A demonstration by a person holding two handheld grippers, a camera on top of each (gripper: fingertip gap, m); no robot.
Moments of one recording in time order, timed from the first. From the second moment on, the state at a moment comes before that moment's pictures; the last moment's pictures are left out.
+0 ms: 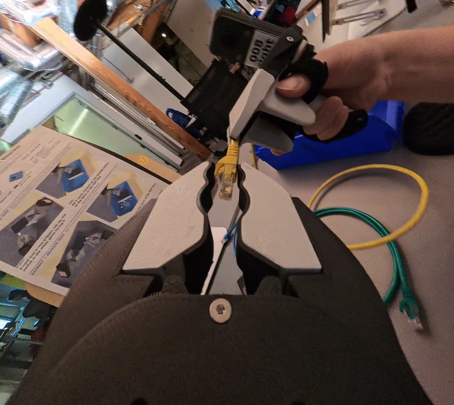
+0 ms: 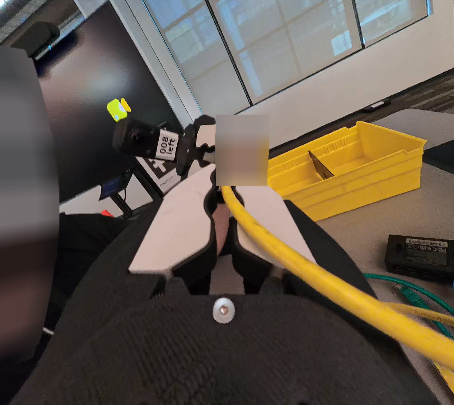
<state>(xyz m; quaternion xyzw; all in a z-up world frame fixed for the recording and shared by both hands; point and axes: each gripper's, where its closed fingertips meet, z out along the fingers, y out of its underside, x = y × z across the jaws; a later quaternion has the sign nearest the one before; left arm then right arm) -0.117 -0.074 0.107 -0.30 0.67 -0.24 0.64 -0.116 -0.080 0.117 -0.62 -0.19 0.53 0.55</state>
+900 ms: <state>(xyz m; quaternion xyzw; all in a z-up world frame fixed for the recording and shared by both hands) -0.121 -0.082 0.085 -0.27 0.72 -0.20 0.61 -0.133 -0.085 0.092 -0.65 -0.22 0.56 0.46</state>
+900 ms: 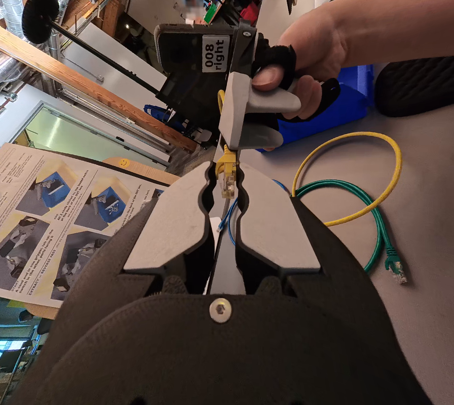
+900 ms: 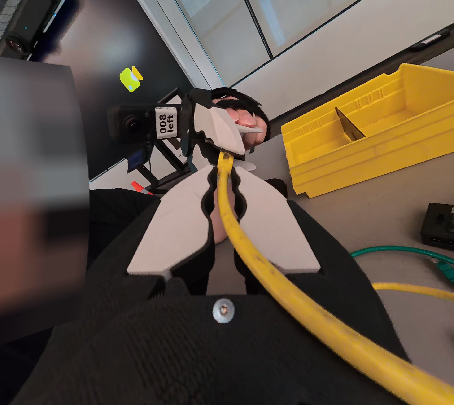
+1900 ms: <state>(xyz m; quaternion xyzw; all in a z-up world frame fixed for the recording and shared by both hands) -0.114 0.062 0.006 -0.72 0.46 -0.27 0.43 -0.087 -0.083 0.142 -0.58 -0.22 0.43 0.66</state>
